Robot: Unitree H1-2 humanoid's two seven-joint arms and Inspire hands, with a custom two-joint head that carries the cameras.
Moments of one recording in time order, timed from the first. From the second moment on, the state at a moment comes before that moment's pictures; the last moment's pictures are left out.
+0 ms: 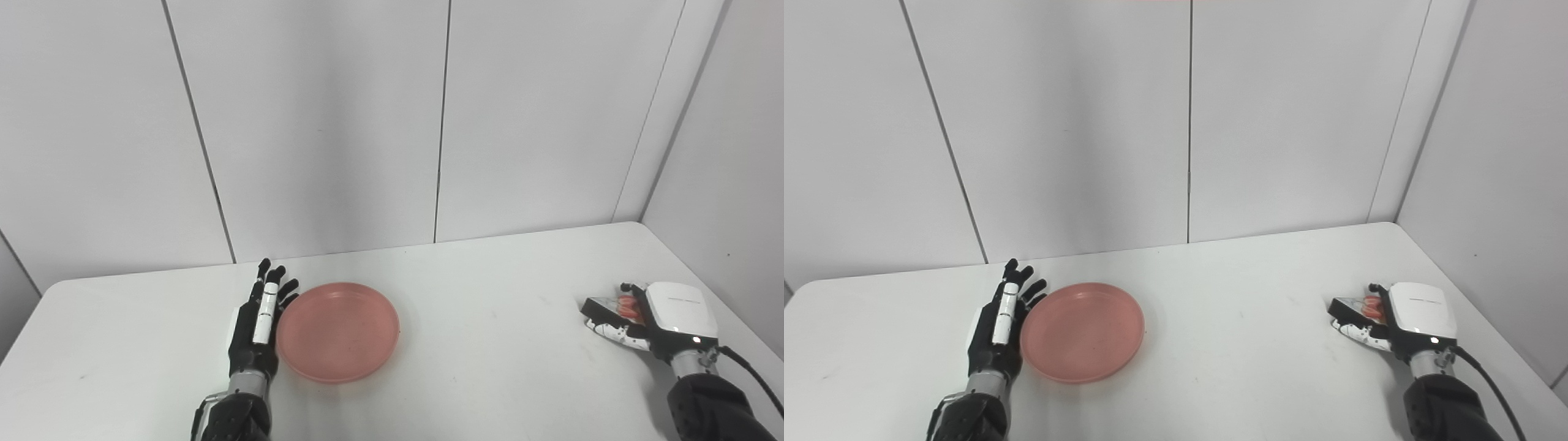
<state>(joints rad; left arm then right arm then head) -0.68 -0.02 0.12 0.77 -0.16 -0.27 -0.05 -0.43 -0.59 0.12 0.56 -0.83 0.18 -0.31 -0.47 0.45</state>
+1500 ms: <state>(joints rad) -0.65 -0.03 0.08 0.72 -0.13 -0.23 -0.03 -0.39 -0.63 0.18 0.40 -0.70 0.12 -0.31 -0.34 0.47</state>
